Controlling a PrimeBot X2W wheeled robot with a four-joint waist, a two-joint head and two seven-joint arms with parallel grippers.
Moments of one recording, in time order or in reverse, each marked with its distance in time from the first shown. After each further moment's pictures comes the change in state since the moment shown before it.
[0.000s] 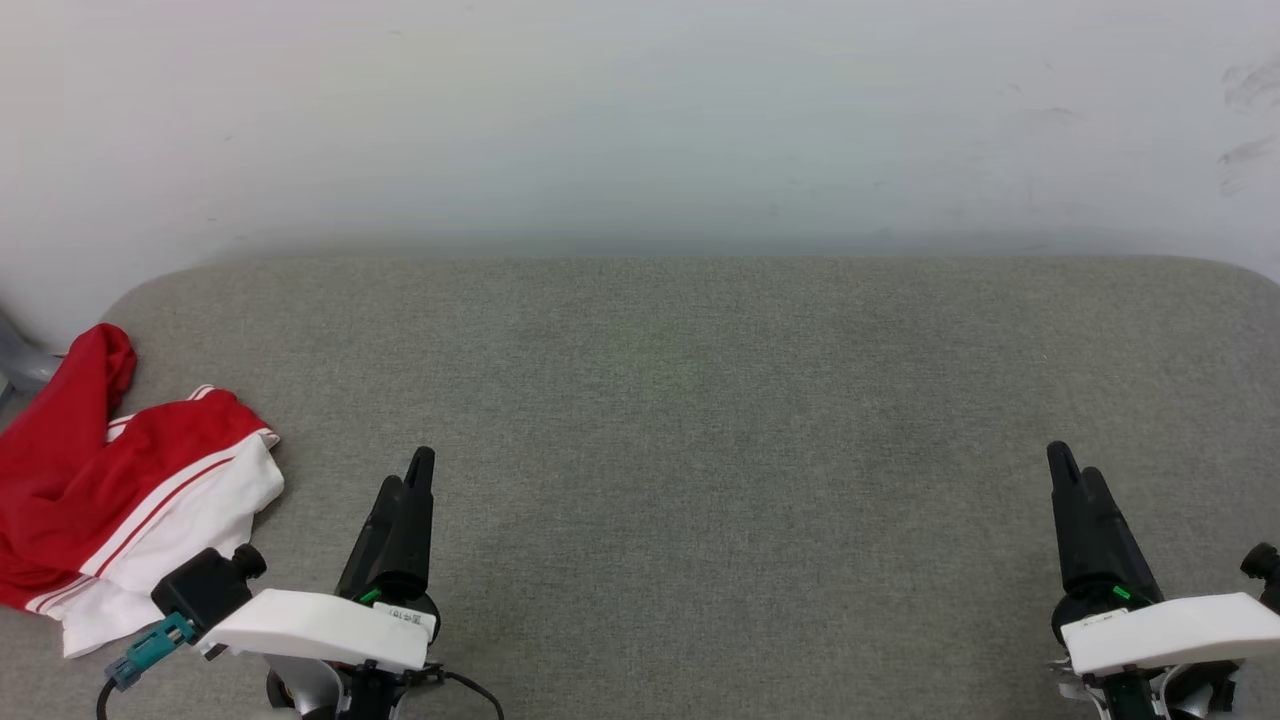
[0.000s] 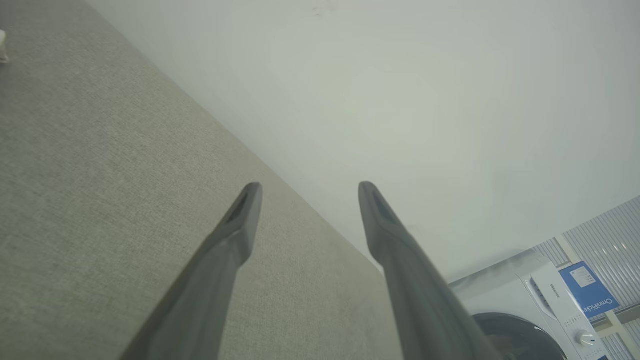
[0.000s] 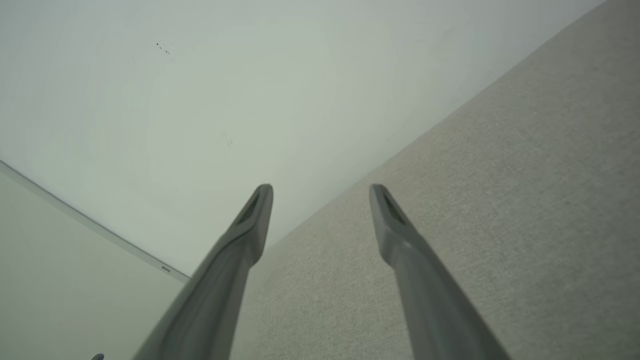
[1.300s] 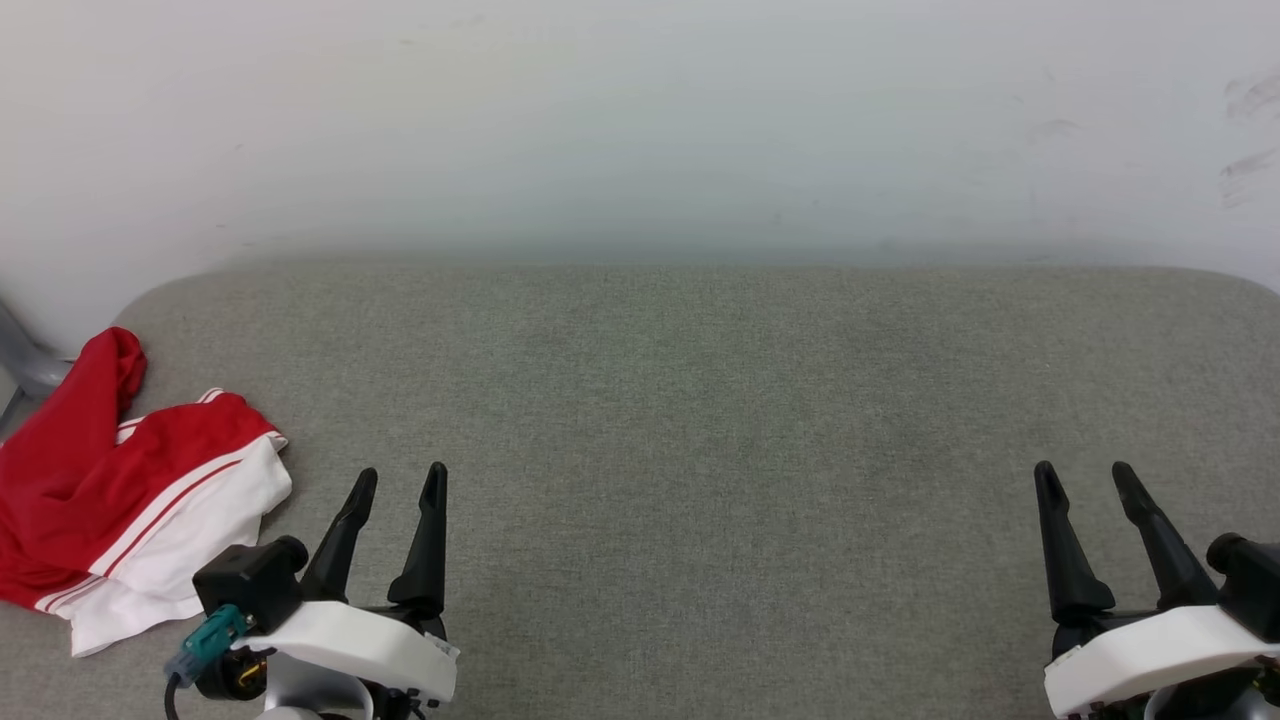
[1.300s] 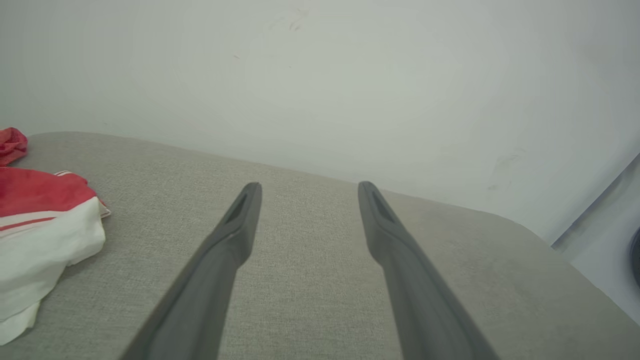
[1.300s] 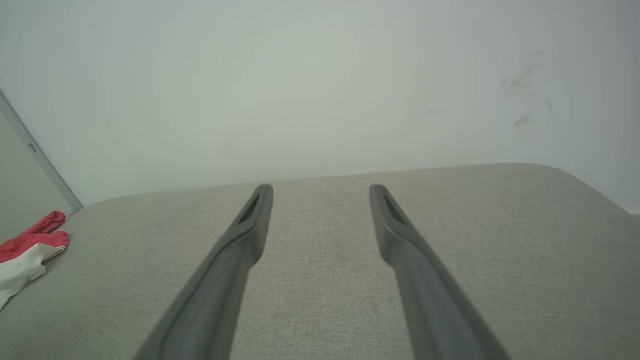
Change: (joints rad) left arm 0.008 0.053 -0.034 0.009 0.576 0.010 -0.115; right arm 0.076 0.000 -0.017 -0.183 -0.634 0.000 0.058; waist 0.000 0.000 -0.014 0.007
